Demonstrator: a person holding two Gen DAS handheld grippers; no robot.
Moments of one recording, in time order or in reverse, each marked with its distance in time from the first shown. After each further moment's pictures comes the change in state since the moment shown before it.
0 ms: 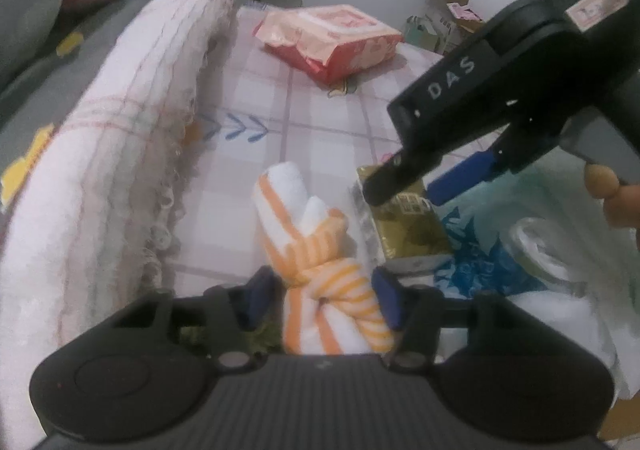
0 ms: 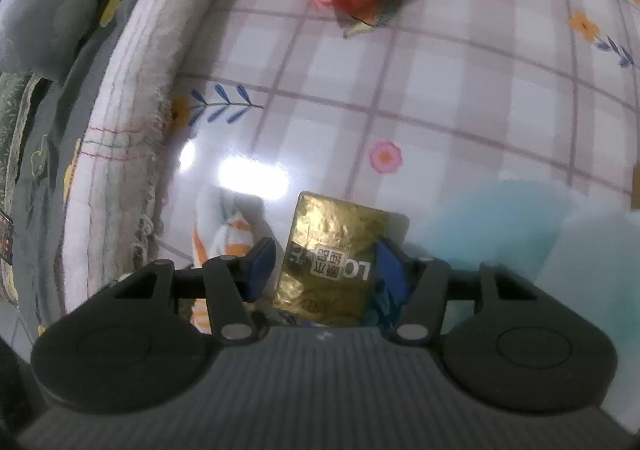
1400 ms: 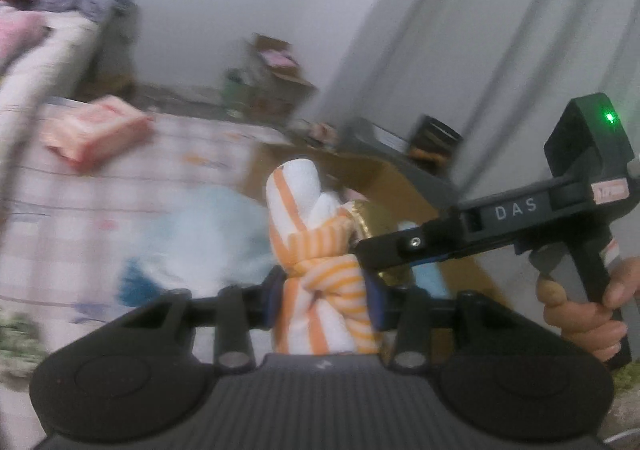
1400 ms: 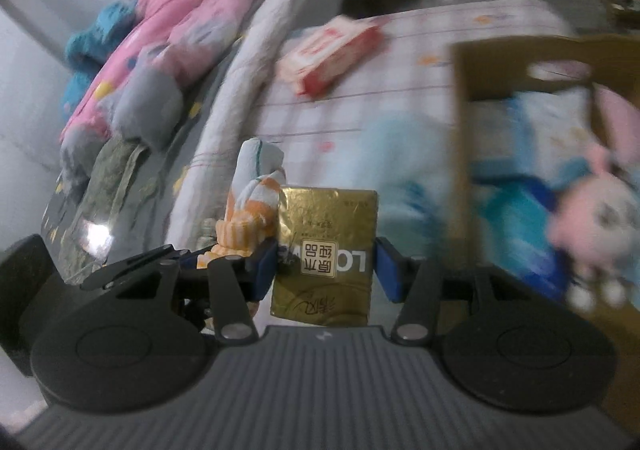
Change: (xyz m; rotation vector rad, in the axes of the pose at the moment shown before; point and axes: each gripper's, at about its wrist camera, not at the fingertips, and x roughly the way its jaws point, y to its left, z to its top) left arm -0.144 -0.180 -0.032 0.190 -0.147 -0.472; right arm -0.231 -0.129 -0.240 0.152 -0.417 0.152
